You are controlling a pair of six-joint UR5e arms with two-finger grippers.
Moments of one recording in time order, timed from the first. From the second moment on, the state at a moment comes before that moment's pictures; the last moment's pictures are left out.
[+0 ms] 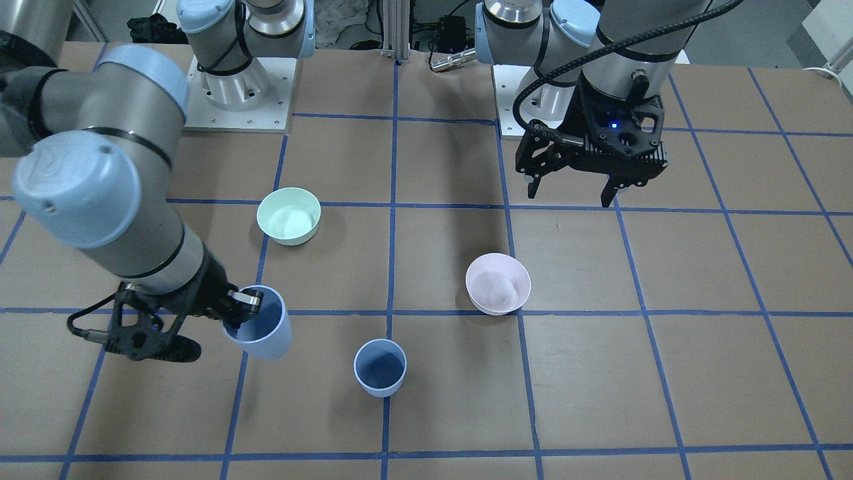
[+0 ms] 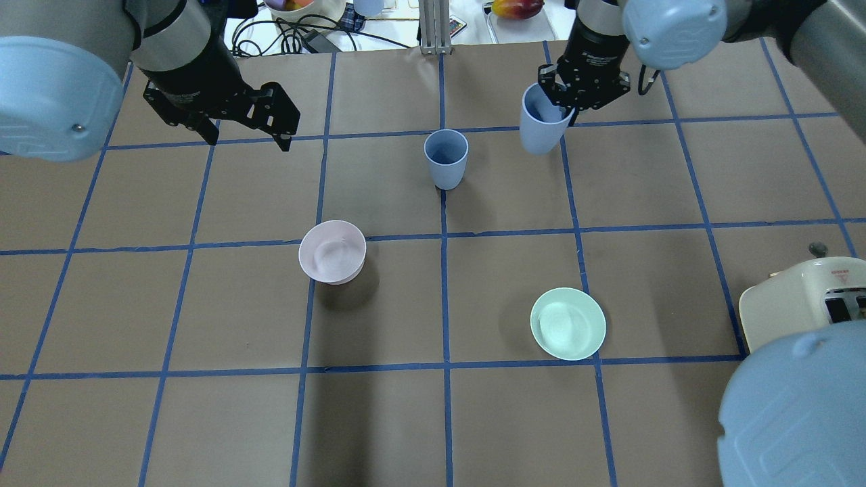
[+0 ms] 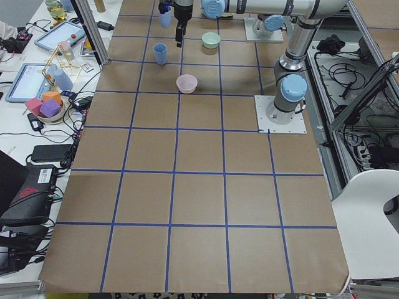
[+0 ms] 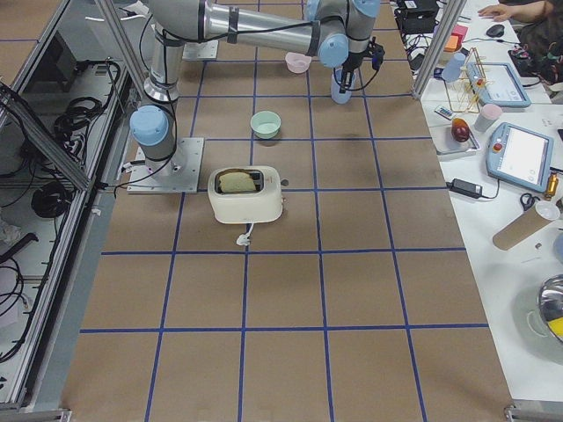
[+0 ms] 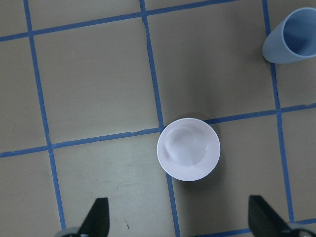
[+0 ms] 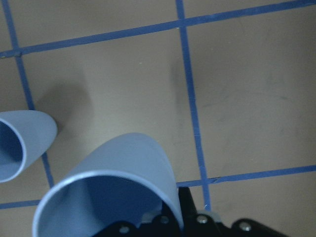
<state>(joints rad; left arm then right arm) -1.61 -1.60 -1.55 -1.45 1.57 0.10 1.64 -1.16 1.33 -1.74 -1.51 0.23</state>
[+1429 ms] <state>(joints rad) -1.61 -1.60 -1.56 -1.44 1.56 0.10 1.83 -1.02 1.25 -1.80 -1.49 0.48</state>
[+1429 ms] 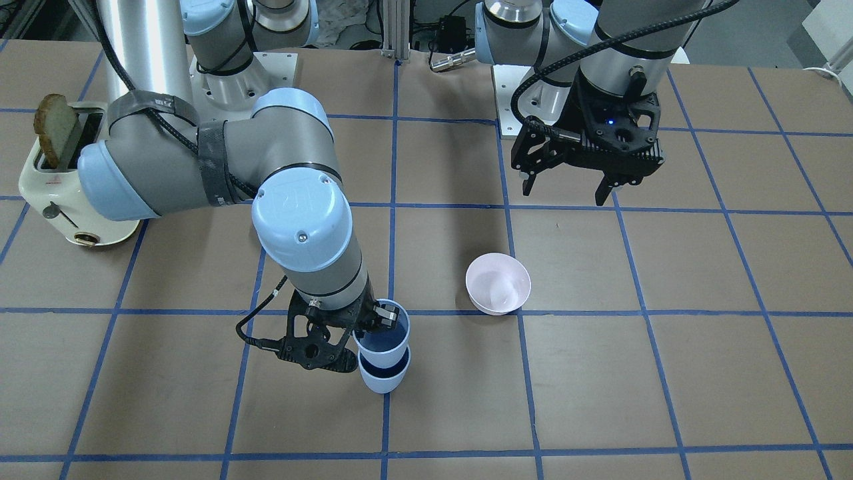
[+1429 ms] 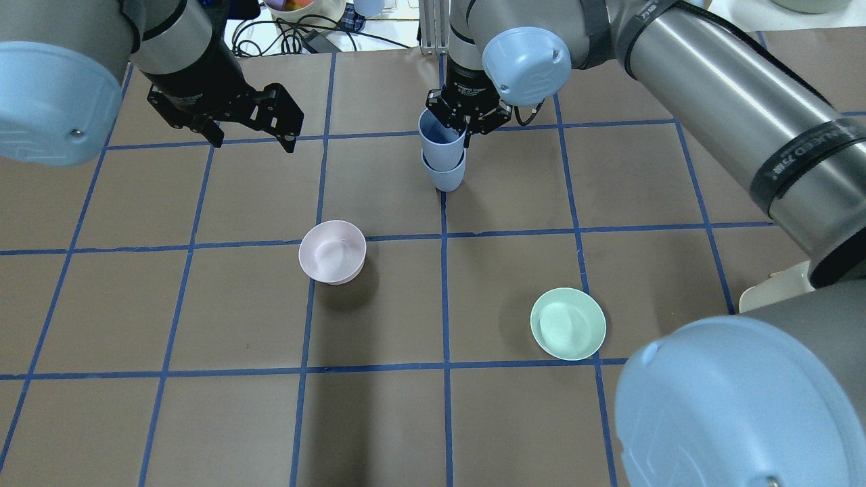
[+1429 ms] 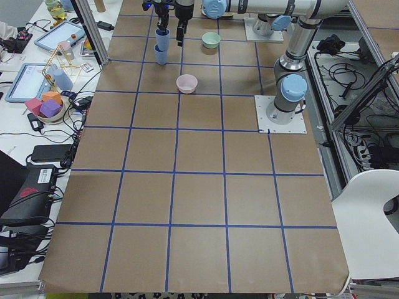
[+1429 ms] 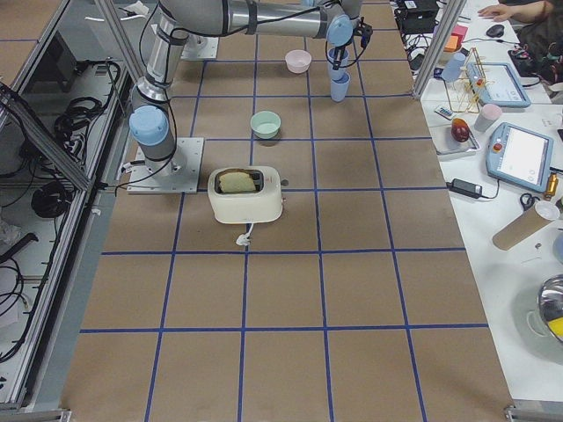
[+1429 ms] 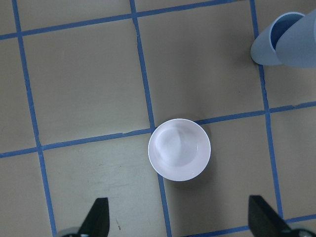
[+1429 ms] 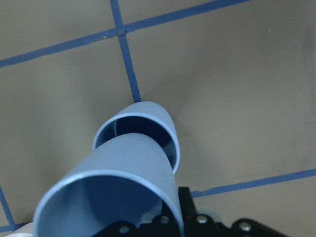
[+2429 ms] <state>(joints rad) -1.61 -1.59 -1.57 -1.44 1.56 0.10 1.83 -1.01 1.24 -1.89 -1.51 0.46</state>
